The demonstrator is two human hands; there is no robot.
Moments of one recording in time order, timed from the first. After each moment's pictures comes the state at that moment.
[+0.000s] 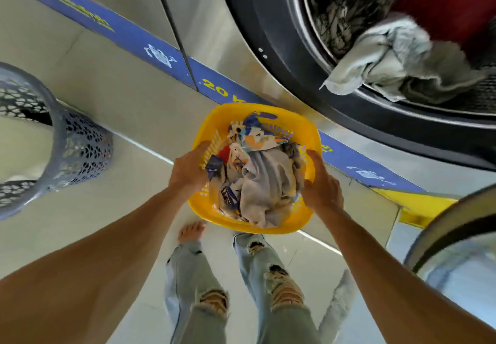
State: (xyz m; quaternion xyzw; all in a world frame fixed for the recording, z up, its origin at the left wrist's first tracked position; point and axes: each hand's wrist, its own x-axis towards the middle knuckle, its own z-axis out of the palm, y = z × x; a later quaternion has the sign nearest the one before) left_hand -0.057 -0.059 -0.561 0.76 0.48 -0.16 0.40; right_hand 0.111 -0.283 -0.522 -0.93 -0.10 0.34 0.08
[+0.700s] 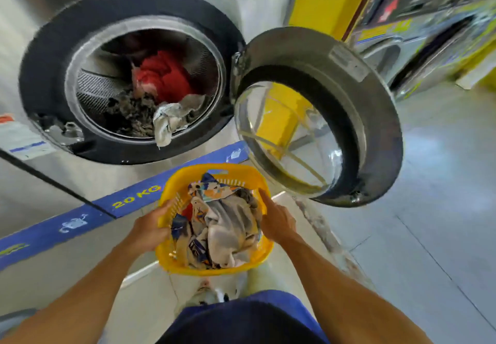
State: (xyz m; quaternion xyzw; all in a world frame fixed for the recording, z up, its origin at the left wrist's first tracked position) left_hand -0.112 -0.094 -0.311 0.91 0.02 -0.30 0.28; right_hand -0.171 -0.416 -0.264 -0.94 0.16 0.22 0.20
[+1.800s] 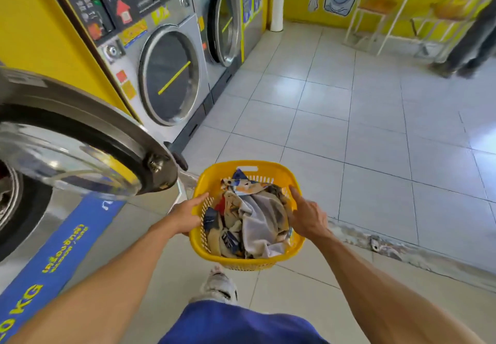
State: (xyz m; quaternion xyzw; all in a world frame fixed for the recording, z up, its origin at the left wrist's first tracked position) left_hand -0.317 -0.535 -0.237 0.85 -0.34 -0.37 0.11; right_hand -0.585 -0.718 -0.256 -0.83 0.51 0.04 0.23
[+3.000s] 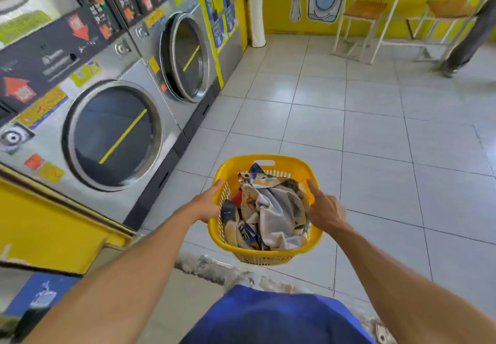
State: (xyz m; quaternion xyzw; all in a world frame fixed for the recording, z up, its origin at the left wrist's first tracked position) left_hand -0.274 -1.052 -0.218 0.84 -0.39 -0.38 0.08; right_hand -0.551 -1.205 -0.256 -0.80 0.54 0.02 0.24
